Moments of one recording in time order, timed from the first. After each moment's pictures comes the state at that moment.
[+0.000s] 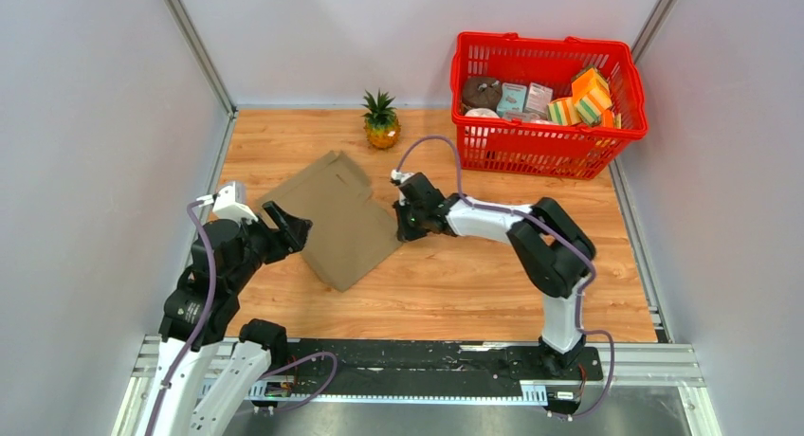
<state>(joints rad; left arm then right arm) -0.27 0.49 0.87 -0.77 -0.02 -0.61 0.77 1.99 1.28 -0.17 -0.13 0.40</state>
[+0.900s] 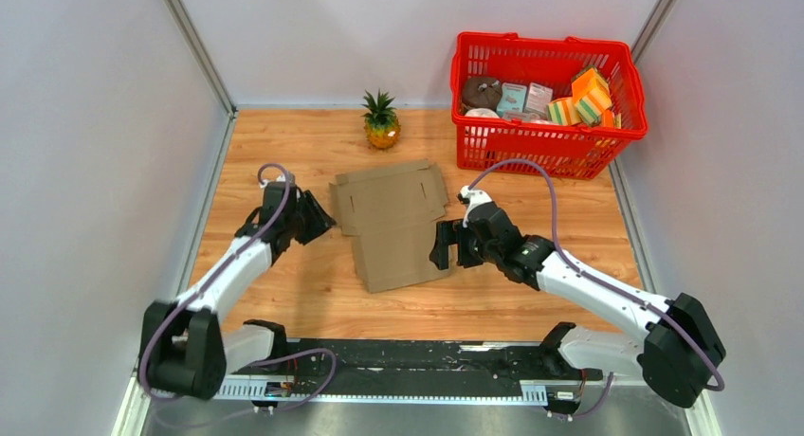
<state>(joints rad) -0.19 1.10 0.62 -0.28 0.10 -0.73 0.75 1.15 0.69 -0.29 0.01 0.53</state>
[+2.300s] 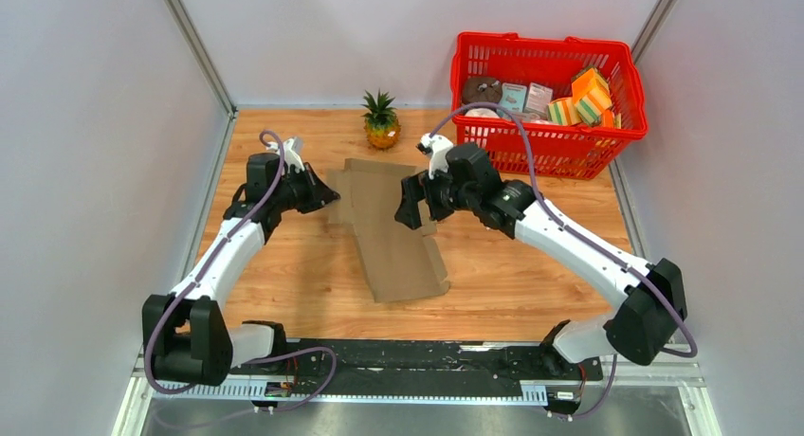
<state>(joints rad) -0.10 1.24 0.82 -0.17 0.46 -0.49 0.74 1.38 1.19 -0.42 -0.21 0.31</state>
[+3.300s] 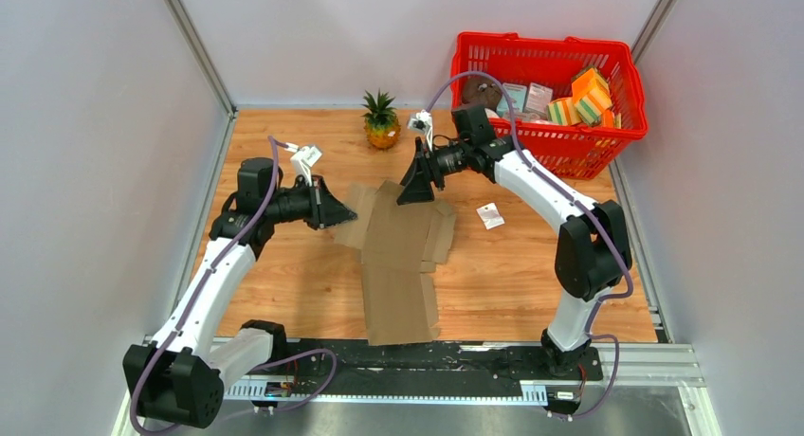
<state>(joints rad) -0.16 1.03 0.86 -0.39 0.87 -0.31 0.48 1.80 1.54 -0.44 -1.12 -0.14</state>
